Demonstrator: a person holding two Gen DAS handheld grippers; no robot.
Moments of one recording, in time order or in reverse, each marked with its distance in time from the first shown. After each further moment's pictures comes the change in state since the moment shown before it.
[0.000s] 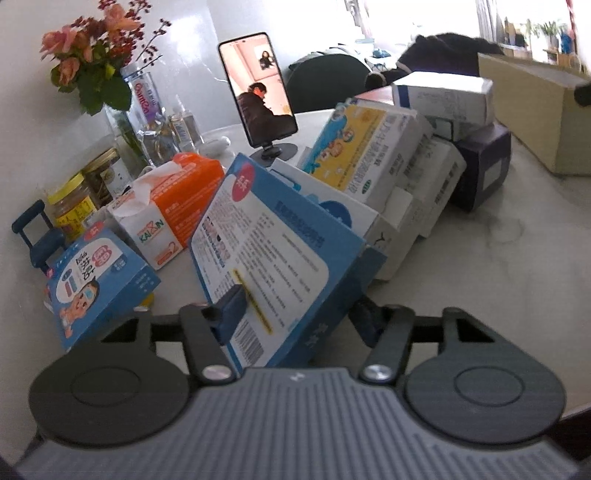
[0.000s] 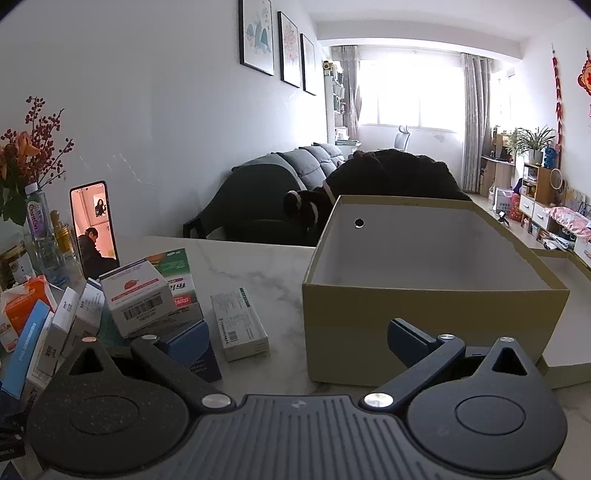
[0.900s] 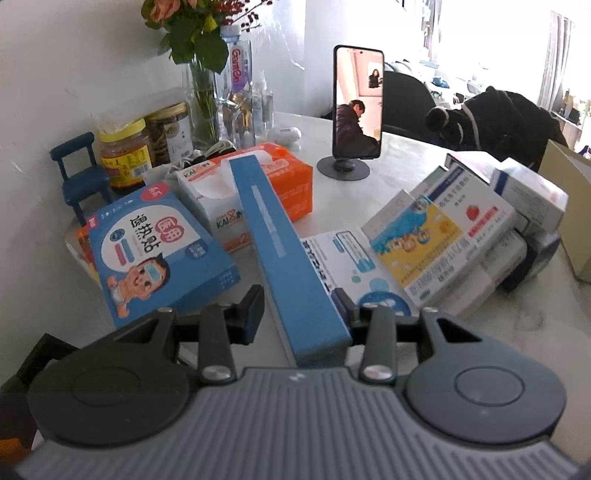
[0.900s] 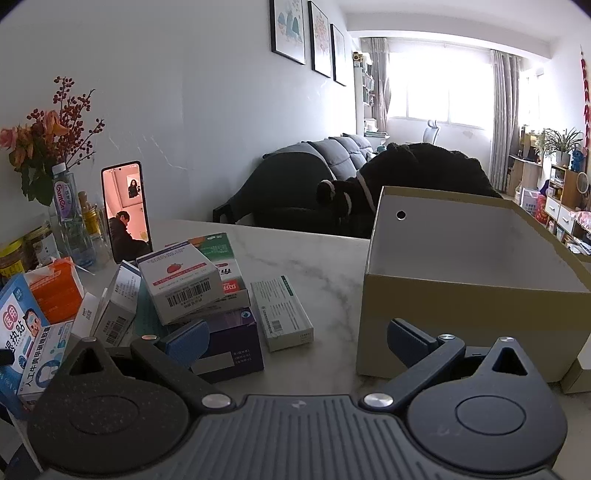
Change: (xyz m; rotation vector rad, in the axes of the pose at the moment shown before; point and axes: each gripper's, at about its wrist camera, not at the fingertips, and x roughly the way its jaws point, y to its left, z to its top) left arm 0.000 0.082 0.025 -0.300 0.062 0.002; right arm 0.006 0.025 -0.001 -0.041 0.036 0.079
